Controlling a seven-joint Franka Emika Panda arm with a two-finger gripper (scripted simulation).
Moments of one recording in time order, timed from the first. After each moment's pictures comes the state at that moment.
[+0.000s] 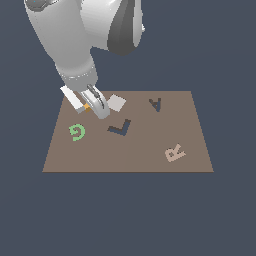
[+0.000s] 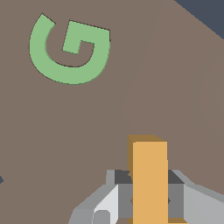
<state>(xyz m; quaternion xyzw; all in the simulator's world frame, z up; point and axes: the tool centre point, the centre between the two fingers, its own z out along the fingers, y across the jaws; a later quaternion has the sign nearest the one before) -0.074 -0.126 0.035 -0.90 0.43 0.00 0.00</state>
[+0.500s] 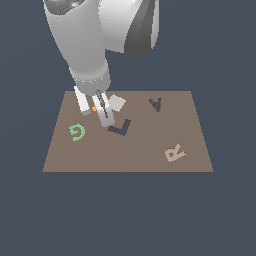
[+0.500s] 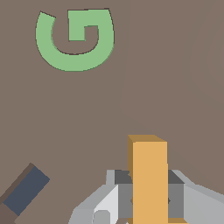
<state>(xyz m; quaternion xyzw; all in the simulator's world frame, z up) -0.059 -0.090 0.037 -0.83 0.56 0.00 0.00</state>
